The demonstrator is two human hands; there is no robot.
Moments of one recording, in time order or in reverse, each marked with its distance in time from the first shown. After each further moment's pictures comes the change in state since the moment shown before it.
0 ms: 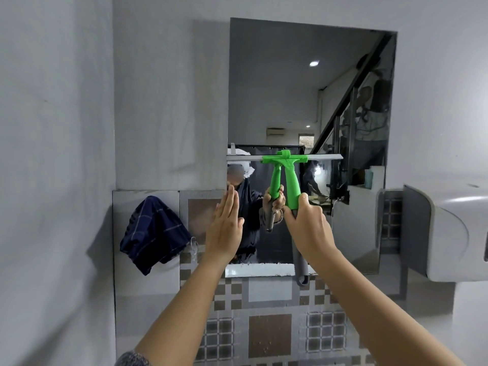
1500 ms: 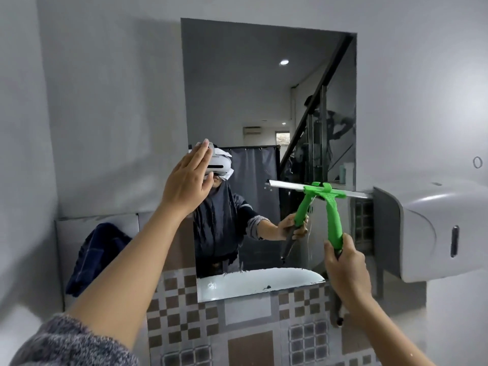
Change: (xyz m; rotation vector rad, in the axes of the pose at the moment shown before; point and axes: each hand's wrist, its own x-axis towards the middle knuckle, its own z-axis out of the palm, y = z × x) left_hand 0.133 -0.008 -0.051 0.187 0.075 0.314; right_hand -0.018 0.123 -0.008 0.163 0.162 0.342
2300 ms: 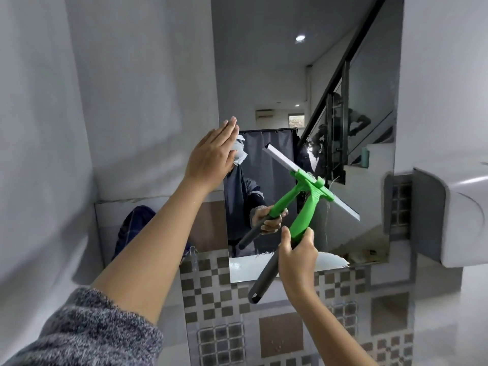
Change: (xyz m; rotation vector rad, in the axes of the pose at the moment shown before) left_hand 0.004 -0.014 -0.024 0.028 -0.096 0.062; right_hand -0.075 -0.107 0.087 0.565 -0.023 0.130
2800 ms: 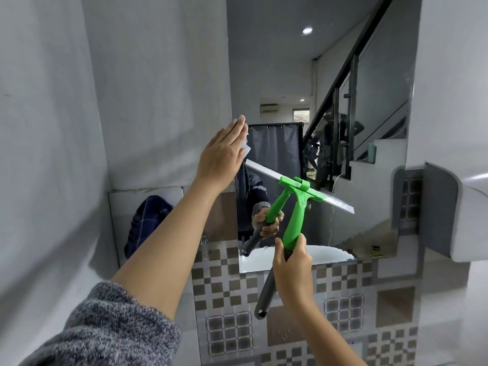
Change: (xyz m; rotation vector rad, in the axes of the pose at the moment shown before) left_hand -0.015 -0.003 0.014 -0.041 0.049 -0.044; right_hand -0.032 0.021 0.012 -0.223 -0.140 -0.049
